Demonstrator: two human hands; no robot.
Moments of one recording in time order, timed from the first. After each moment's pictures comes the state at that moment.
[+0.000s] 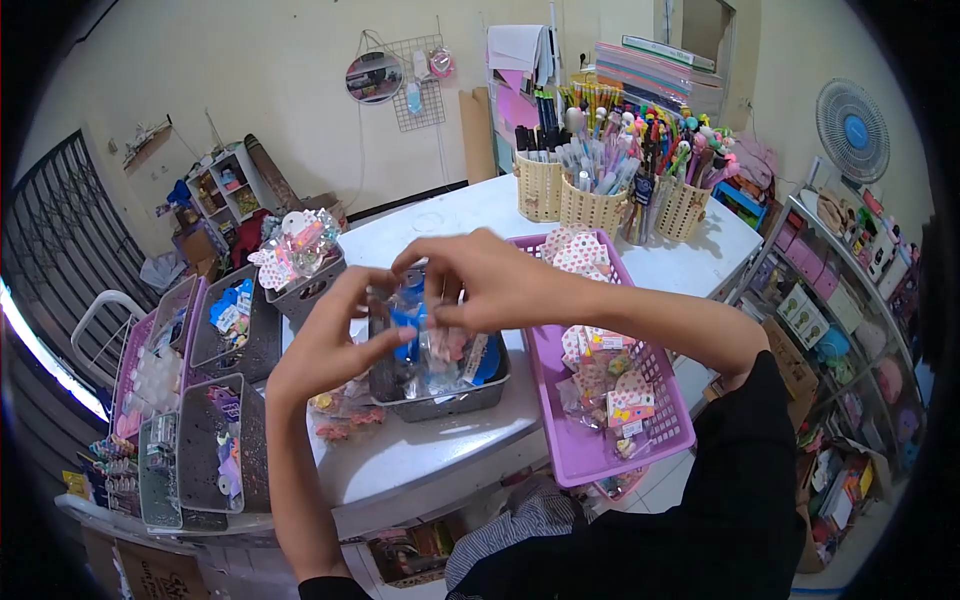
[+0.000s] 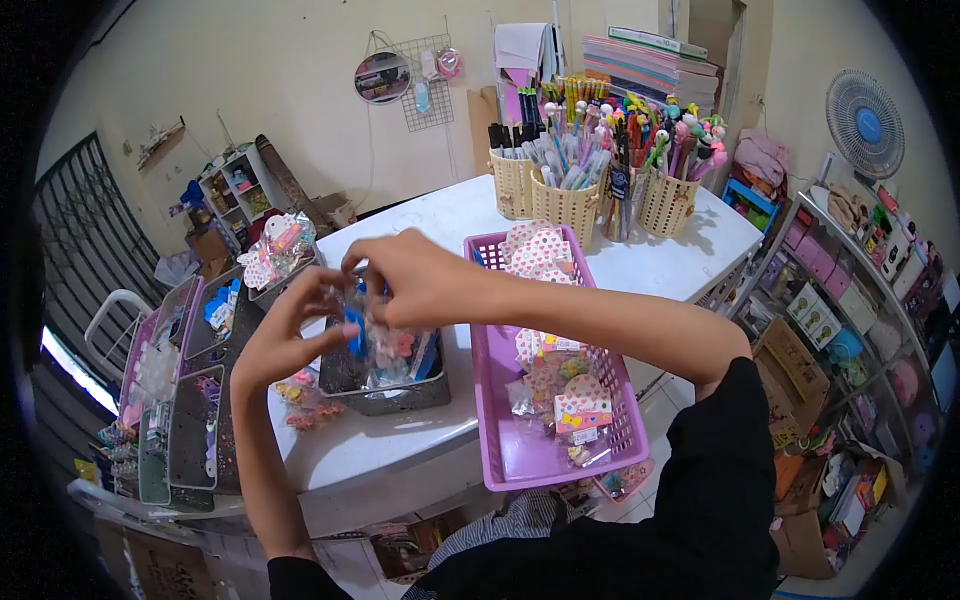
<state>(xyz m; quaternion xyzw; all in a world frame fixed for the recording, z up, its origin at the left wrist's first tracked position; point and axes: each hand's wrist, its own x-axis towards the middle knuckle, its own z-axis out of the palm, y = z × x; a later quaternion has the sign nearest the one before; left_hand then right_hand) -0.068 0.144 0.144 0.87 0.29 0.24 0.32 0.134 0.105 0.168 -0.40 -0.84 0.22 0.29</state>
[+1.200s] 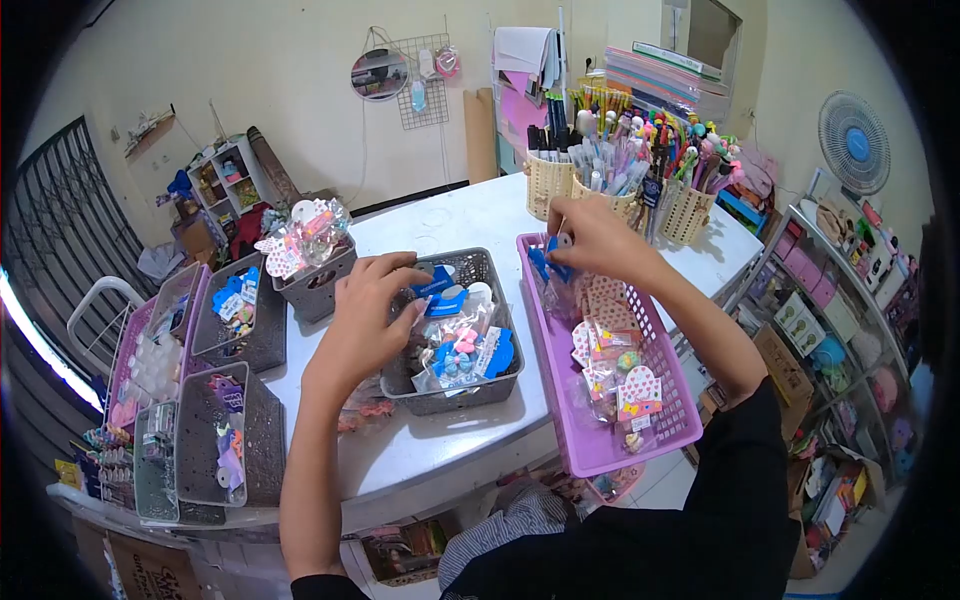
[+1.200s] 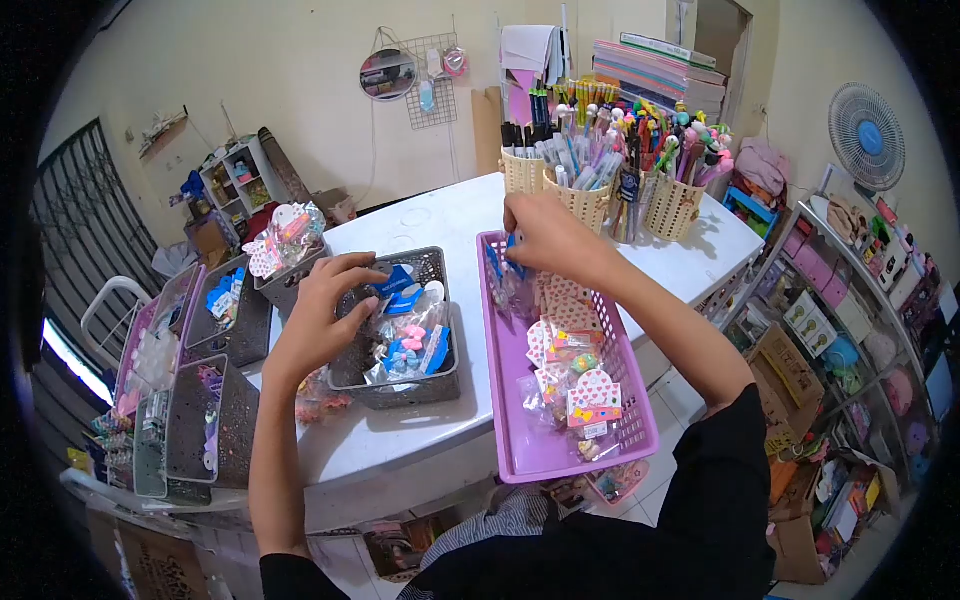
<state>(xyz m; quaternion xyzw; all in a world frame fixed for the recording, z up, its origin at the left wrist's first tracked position) -0.052 0.143 0.131 0.90 0.32 0.28 0.09 0.226 0.114 0.140 -0.53 -0.79 -0.10 0.28</state>
